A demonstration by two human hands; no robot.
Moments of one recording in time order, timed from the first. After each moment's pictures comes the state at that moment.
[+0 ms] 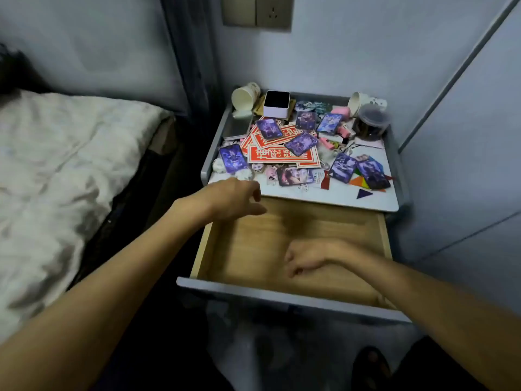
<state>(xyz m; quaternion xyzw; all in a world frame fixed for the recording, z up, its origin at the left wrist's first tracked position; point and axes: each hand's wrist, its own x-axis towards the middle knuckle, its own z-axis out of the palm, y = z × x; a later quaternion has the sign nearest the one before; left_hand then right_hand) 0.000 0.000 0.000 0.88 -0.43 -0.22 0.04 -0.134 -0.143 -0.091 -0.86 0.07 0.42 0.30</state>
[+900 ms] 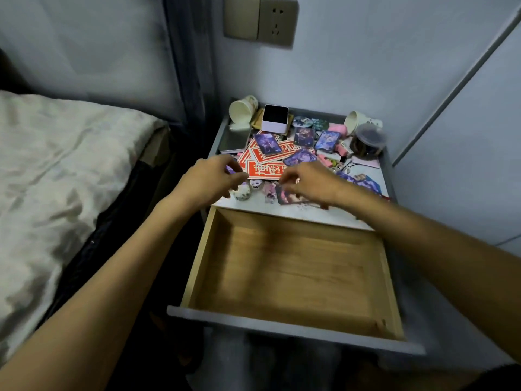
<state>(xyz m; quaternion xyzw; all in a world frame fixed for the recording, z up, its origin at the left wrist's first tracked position) 0.050 -0.001 0.012 0.88 -0.30 -0.17 0.31 -0.044 -0.199 -0.004 -0.96 0.11 0.08 0.23</state>
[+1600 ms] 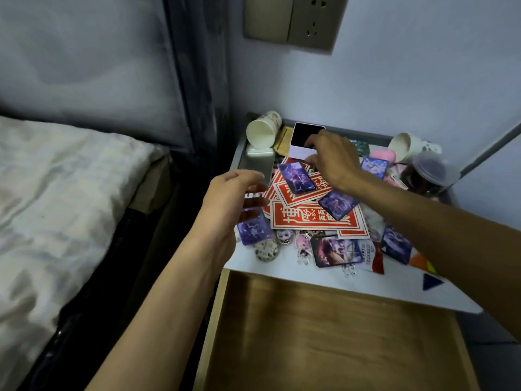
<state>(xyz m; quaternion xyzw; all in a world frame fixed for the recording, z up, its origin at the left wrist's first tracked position) 0.128 -0.051 -0.016 0.67 -0.01 -0.29 0.68 0.133 -0.295 -0.061 -0.97 0.19 -0.13 0.02</state>
